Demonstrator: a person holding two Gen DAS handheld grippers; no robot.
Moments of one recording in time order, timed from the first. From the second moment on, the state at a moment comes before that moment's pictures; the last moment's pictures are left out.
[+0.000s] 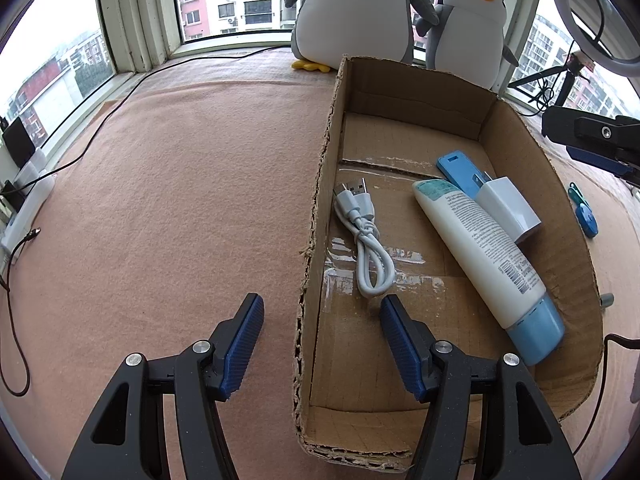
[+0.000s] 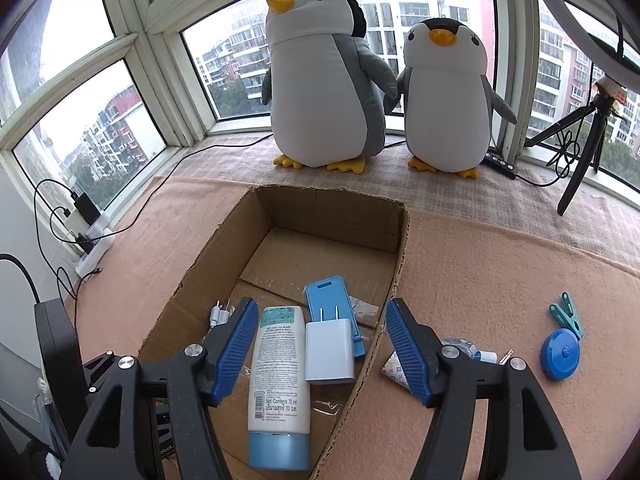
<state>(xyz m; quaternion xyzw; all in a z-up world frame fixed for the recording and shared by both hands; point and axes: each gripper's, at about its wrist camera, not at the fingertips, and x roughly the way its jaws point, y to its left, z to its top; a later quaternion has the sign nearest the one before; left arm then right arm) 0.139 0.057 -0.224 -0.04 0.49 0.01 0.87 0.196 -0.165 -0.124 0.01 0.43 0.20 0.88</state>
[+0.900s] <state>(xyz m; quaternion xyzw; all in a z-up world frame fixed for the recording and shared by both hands) 0.139 0.057 -0.223 -0.04 0.49 0.02 0.87 0.148 -0.303 -0.107 0.11 0.42 0.15 0.89</state>
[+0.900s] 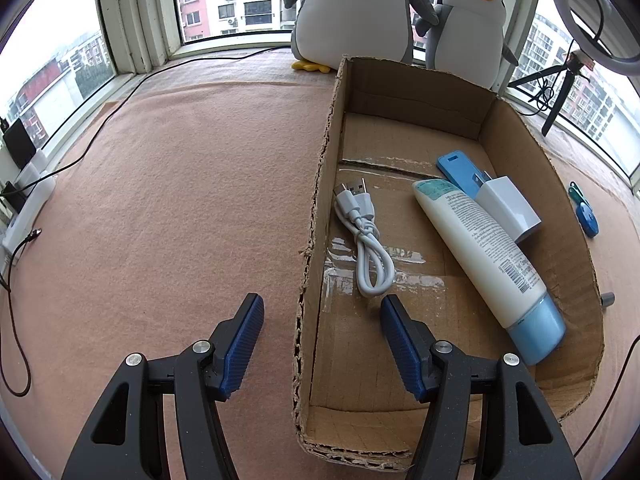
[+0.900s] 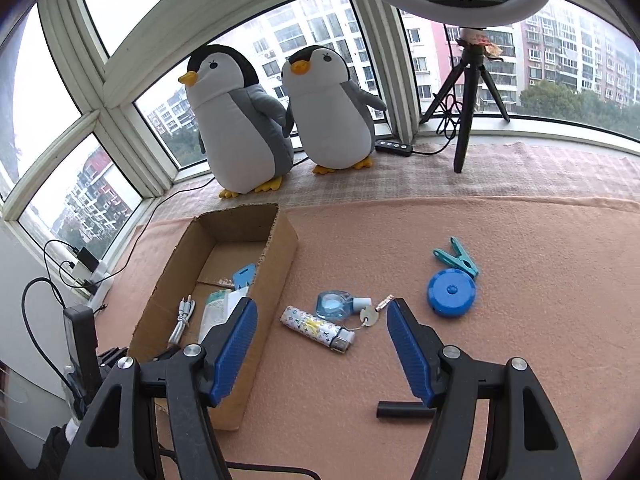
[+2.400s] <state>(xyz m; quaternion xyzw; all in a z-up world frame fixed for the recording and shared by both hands) 0.139 0.056 -0.224 -0.04 0.50 0.01 0.87 0.132 -0.311 -0.198 0.03 0.53 0.06 0.84</state>
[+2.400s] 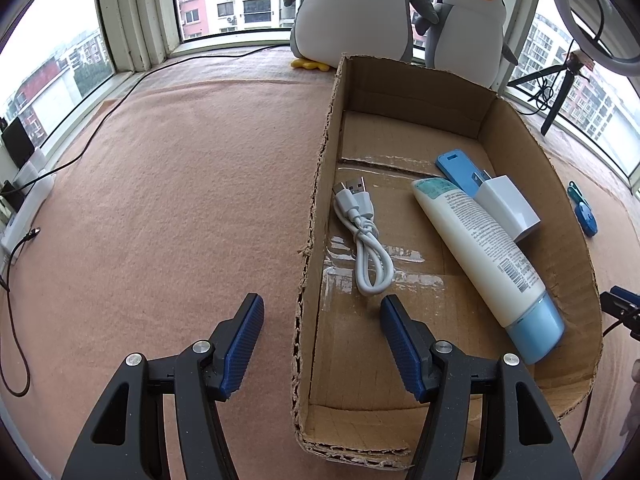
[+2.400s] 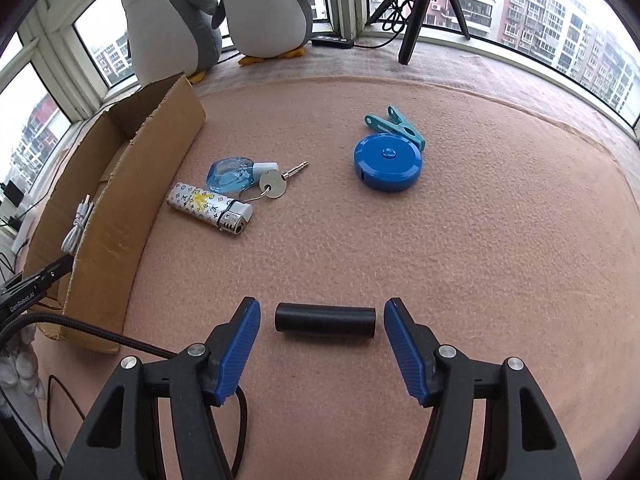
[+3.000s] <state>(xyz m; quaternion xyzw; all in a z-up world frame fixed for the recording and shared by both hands) 0.139 0.056 -0.224 -0.04 0.50 0.01 0.87 0.132 -0.304 -0.205 0.01 0.54 0.04 0.84</state>
